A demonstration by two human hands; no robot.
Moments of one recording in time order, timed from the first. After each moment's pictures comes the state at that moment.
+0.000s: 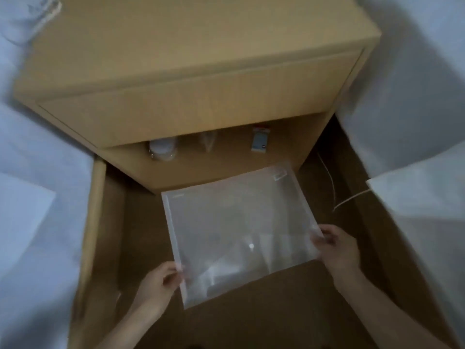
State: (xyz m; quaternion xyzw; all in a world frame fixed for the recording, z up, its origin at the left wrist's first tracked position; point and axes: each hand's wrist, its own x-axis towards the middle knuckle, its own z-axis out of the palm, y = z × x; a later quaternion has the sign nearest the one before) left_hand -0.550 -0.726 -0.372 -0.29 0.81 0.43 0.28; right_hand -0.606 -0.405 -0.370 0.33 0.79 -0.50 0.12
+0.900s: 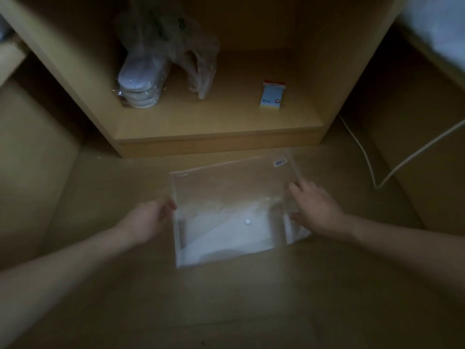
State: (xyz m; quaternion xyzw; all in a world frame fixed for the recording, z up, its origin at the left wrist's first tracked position) left_hand -0.625 -0.748 -0.581 -0.02 0.96 0.18 0.22; right_hand -0.668 -0.422 -0.580 -0.18 0.97 0.00 0.16
